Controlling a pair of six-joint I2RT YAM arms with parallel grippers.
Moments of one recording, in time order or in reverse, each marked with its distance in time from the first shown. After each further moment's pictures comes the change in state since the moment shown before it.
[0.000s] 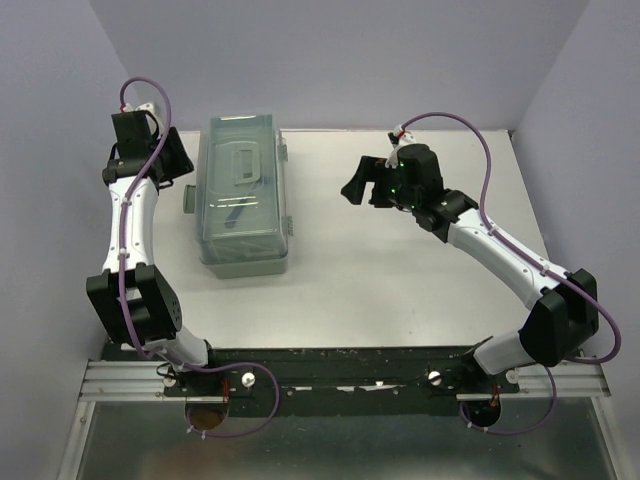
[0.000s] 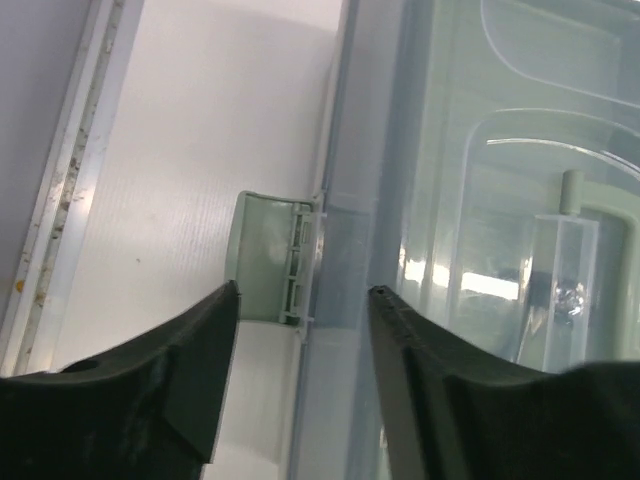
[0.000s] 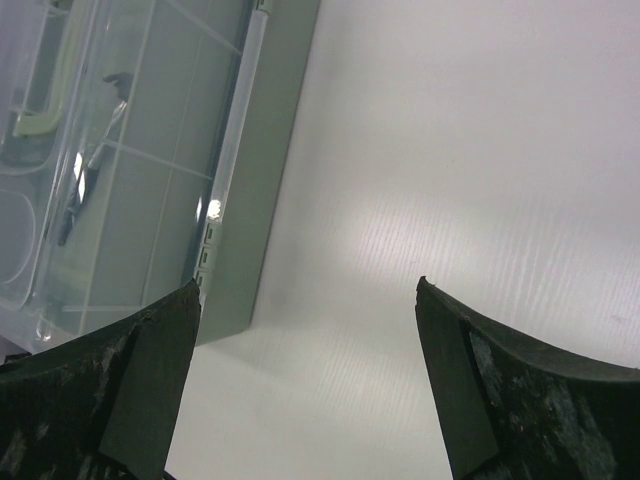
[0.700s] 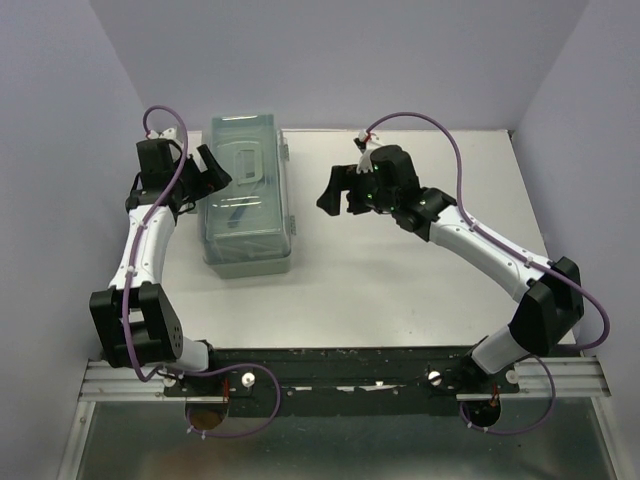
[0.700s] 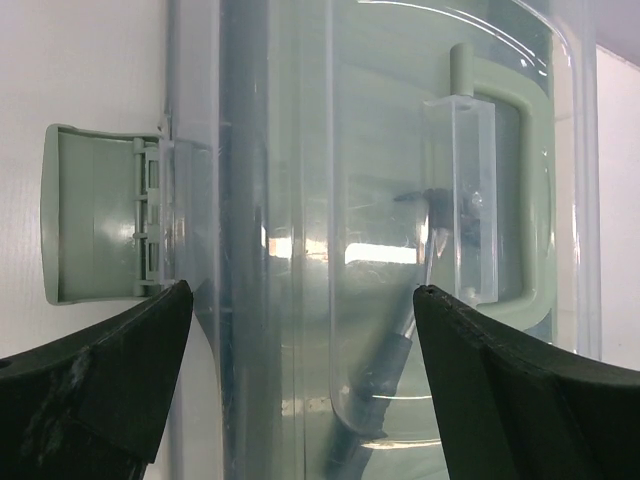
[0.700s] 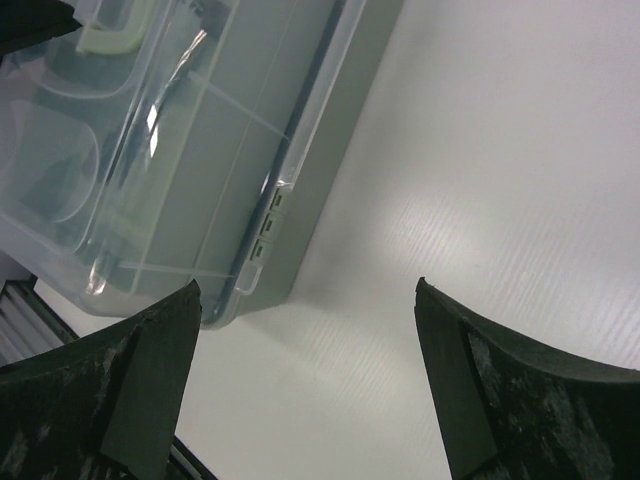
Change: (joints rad) left arm -0.078 -0.125 -0.316 0.231 0.182 -0.164; right arm 0.107 0.084 0.092 -0.026 -0.041 -0.072
